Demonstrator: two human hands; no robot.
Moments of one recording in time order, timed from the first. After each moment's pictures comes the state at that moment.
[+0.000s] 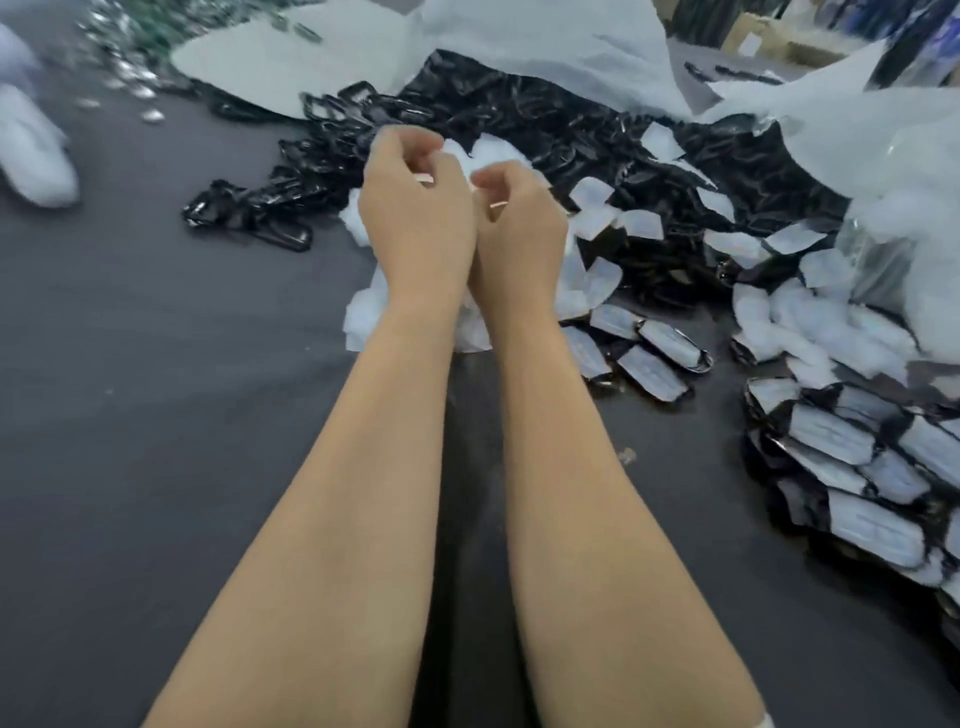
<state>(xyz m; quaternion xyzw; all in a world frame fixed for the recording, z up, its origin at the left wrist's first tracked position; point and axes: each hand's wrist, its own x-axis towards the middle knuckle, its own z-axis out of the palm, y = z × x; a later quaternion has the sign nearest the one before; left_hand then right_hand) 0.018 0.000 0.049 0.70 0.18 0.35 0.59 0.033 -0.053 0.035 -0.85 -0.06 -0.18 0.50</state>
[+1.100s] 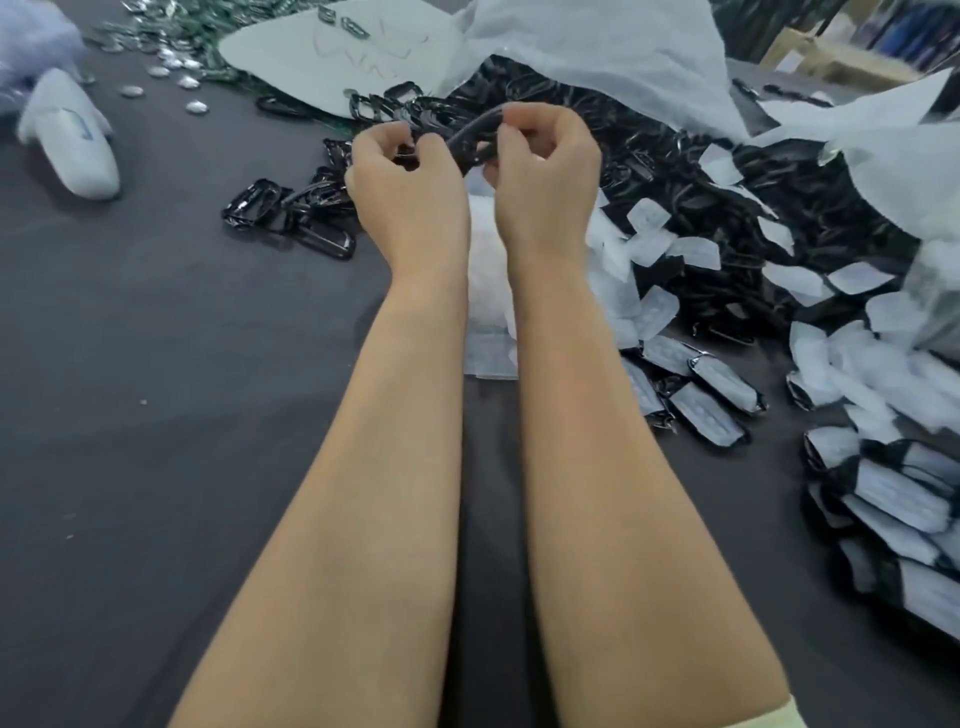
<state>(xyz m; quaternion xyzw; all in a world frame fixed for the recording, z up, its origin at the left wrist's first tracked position) 0.040 0.034 0.050 0.54 0.28 0.35 0.71 0.056 -0.019 0.061 -0.72 -0.04 -0.15 0.68</state>
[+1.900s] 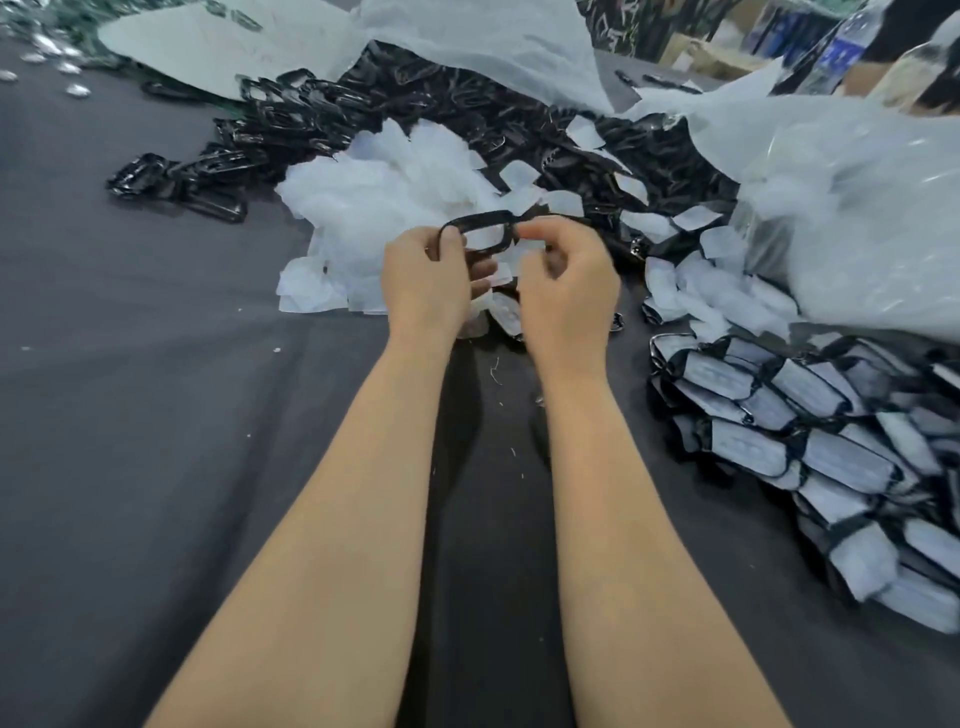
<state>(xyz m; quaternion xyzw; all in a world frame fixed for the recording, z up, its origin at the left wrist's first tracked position) -0.010 -0.059 0.006 0.66 0.17 0.17 0.71 -0.023 -0.150 0.018 -0.83 -0.05 -0.24 0.50</state>
